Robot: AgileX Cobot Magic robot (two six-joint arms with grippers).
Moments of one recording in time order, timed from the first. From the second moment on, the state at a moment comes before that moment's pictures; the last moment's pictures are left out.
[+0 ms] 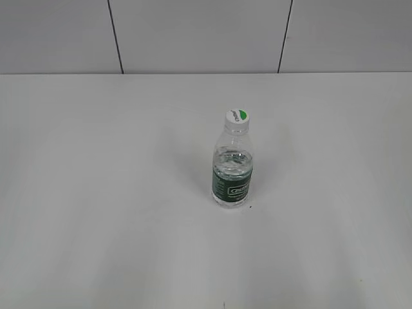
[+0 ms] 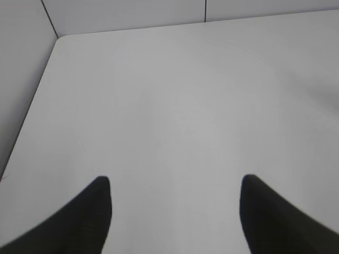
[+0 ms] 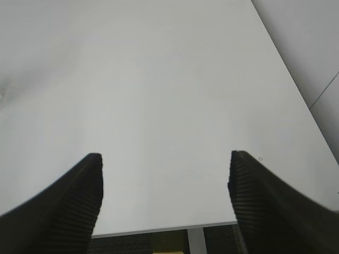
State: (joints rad) left arm -0.05 -0.01 -0.52 0.10 1.07 -0.01; right arm -0.03 -0.01 -0.52 0.00 1.09 -0.14
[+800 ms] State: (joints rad) left arm -0.05 -0.01 -0.52 0.10 1.07 -0.01; right arm -0.03 -0.01 -0.52 0.00 1.09 -0.14
